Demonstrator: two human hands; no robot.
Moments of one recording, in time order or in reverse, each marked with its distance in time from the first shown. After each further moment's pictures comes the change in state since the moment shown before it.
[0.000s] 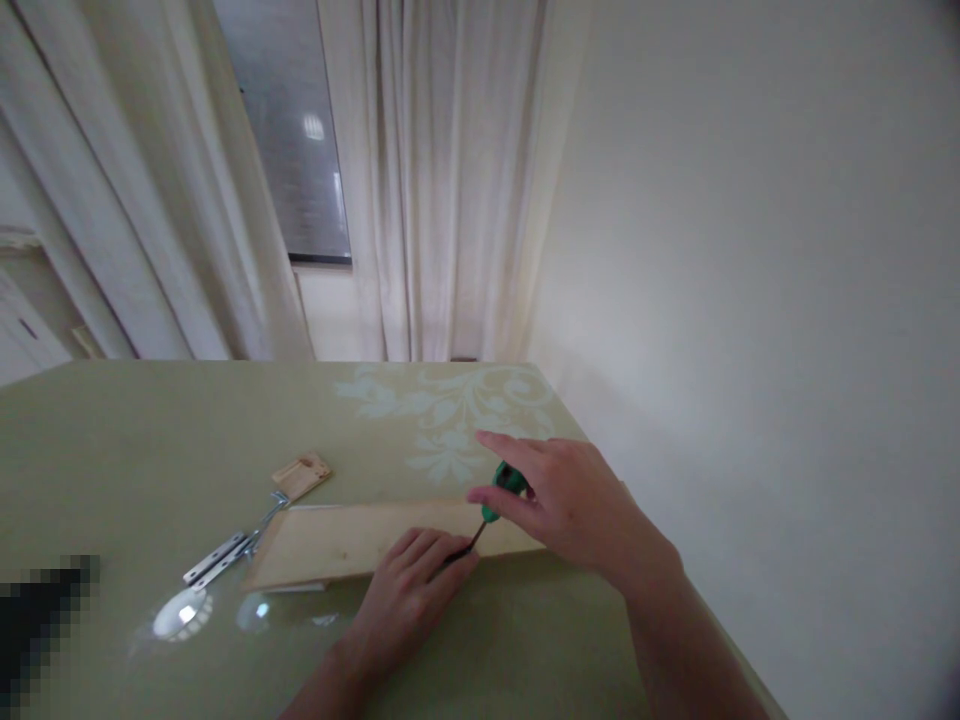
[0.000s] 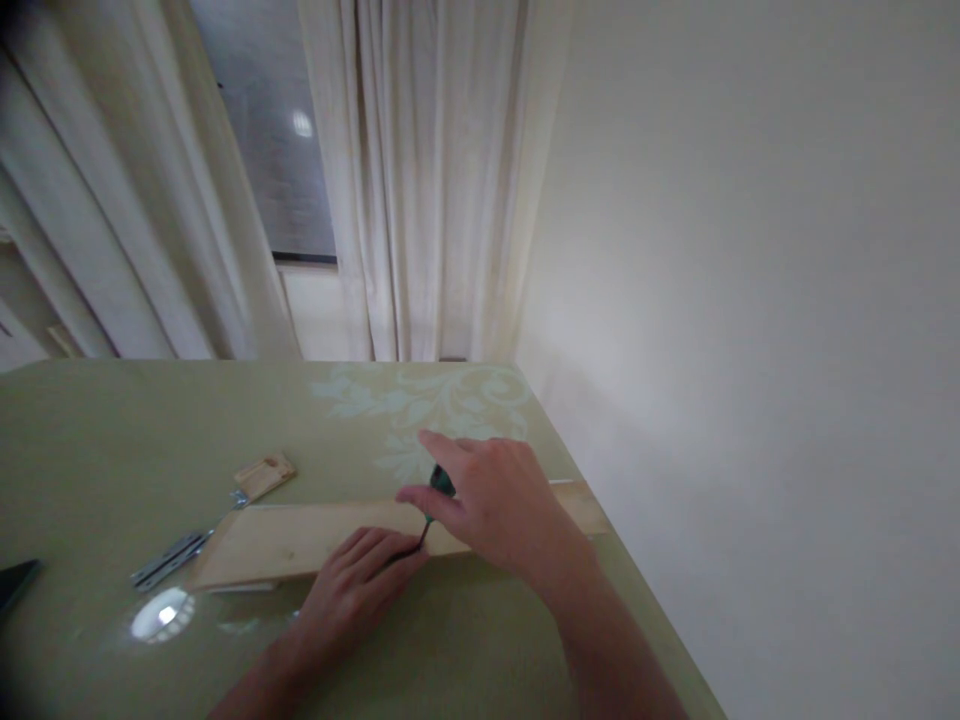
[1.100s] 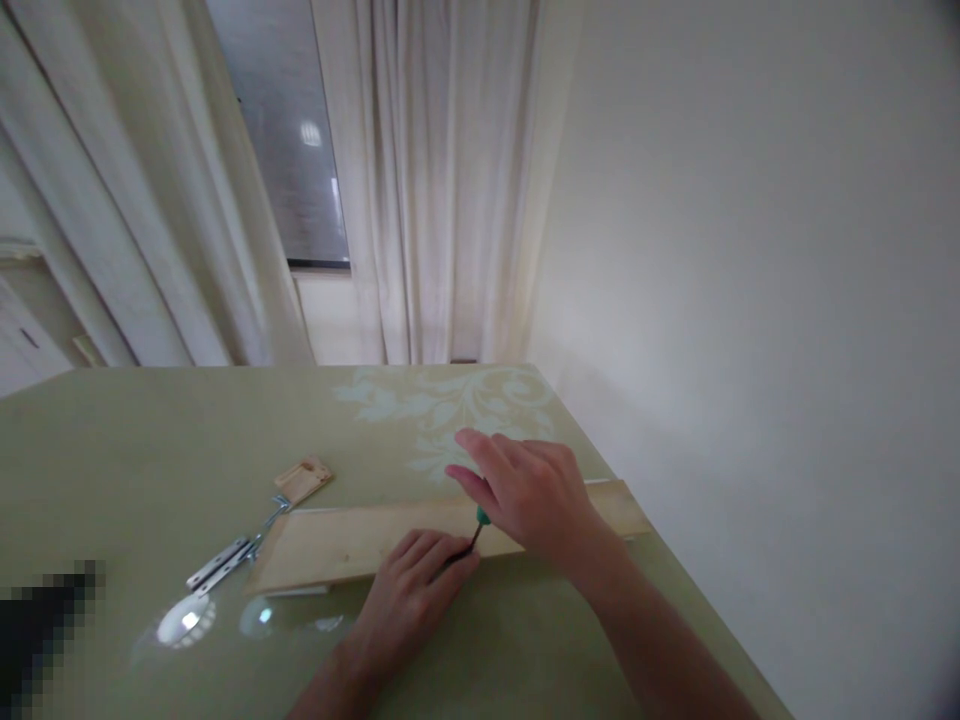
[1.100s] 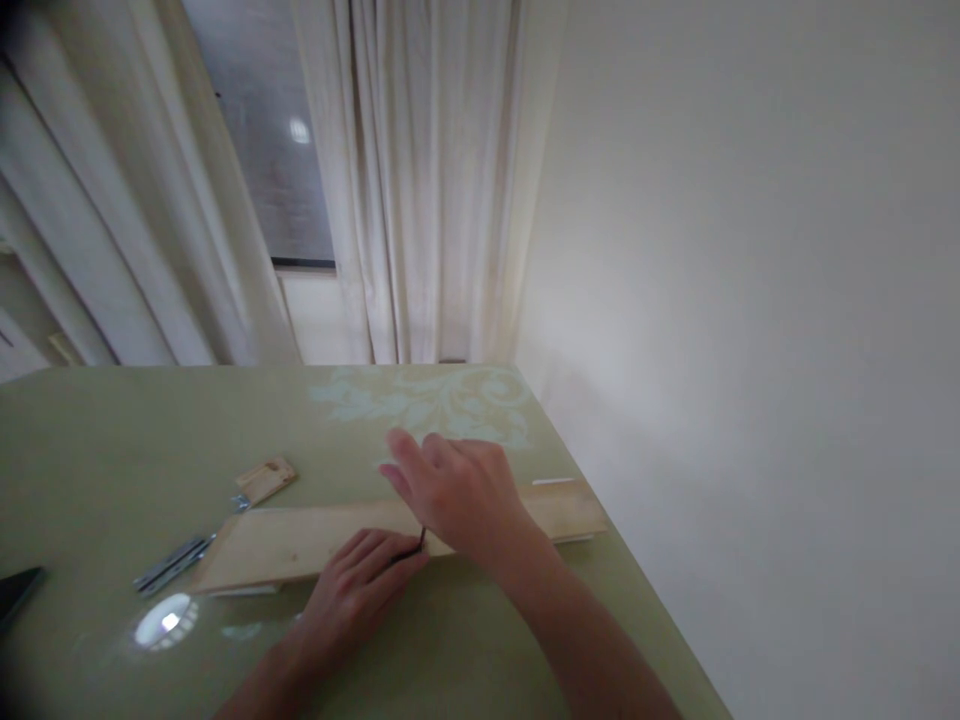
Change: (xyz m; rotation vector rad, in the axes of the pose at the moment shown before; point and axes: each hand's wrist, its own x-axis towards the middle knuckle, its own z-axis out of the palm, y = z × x) left_hand -0.001 -0.001 0.000 0.012 -0.017 0.007; right_hand 0.013 -0.009 0.033 -0.205 0.199 -0.126
